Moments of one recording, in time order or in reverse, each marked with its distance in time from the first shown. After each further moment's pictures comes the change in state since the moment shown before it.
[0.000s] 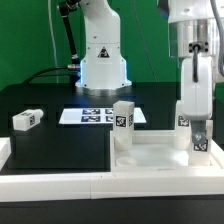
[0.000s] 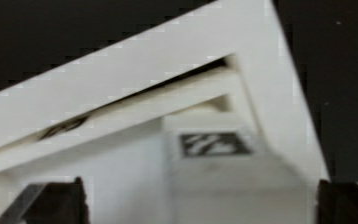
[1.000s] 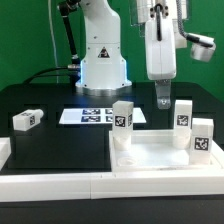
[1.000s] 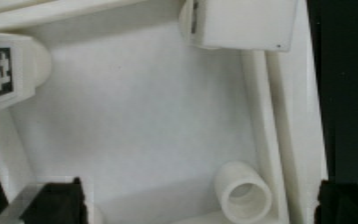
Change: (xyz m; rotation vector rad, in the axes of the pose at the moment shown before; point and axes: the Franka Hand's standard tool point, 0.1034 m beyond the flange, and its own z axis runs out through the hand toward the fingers) arm 0.053 0.005 -0.046 0.020 -0.022 -0.130
